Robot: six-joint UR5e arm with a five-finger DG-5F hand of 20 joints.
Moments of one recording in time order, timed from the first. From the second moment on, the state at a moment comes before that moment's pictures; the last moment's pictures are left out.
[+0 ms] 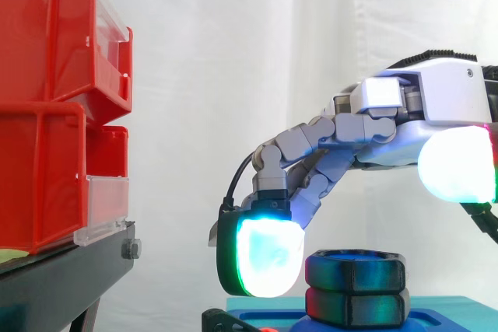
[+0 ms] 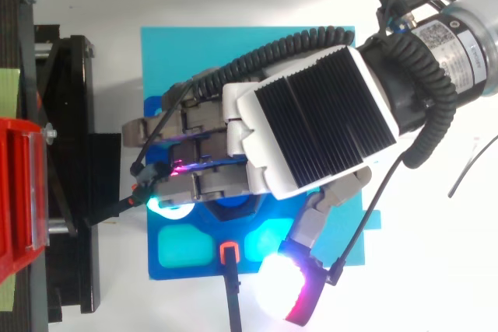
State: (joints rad) arm -0.01 -2.33 -1.05 -2.92 -2.06 -1.44
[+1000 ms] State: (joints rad) arm -0.02 -2.33 -1.05 -2.93 -2.06 -1.44
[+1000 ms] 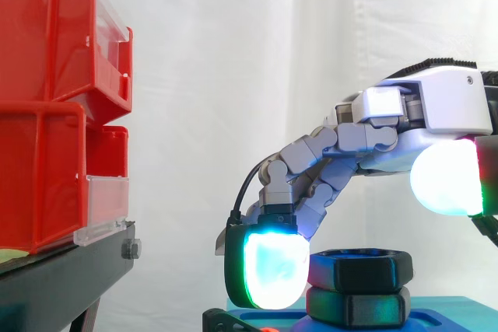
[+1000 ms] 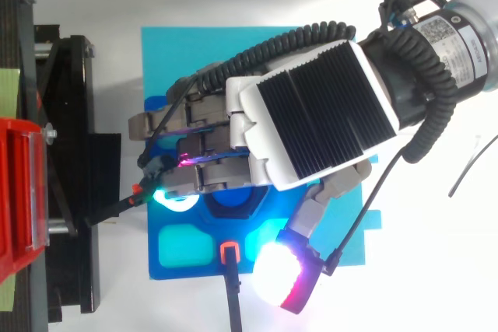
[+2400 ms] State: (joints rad) arm -0.05 -2.33 -1.05 -2.97 -2.07 -1.44
